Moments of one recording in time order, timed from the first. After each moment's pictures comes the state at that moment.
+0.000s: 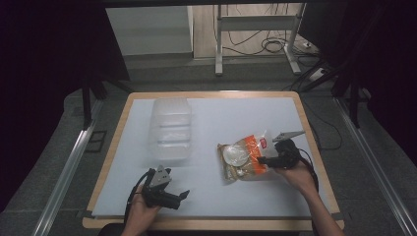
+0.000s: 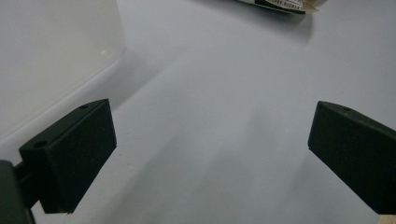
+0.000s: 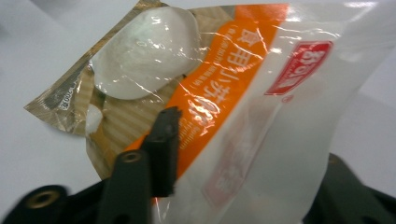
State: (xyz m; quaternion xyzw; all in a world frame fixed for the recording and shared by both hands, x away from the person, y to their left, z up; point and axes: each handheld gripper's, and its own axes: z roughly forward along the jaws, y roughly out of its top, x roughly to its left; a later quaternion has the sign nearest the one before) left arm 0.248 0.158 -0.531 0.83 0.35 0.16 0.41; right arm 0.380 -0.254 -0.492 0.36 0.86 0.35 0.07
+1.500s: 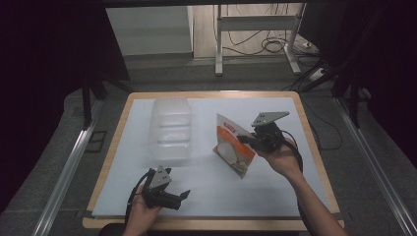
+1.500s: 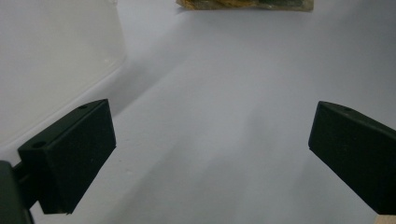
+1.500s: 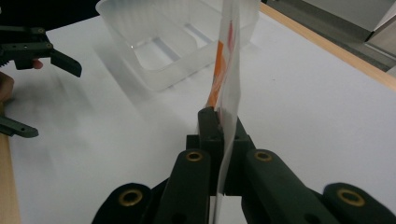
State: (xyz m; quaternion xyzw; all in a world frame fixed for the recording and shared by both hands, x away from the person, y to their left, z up) left arm 0.245 0.156 -0.529 0.82 0.35 0.17 0.42; right arm 0.370 -0.179 -0.401 0.24 0.87 0.42 0.13
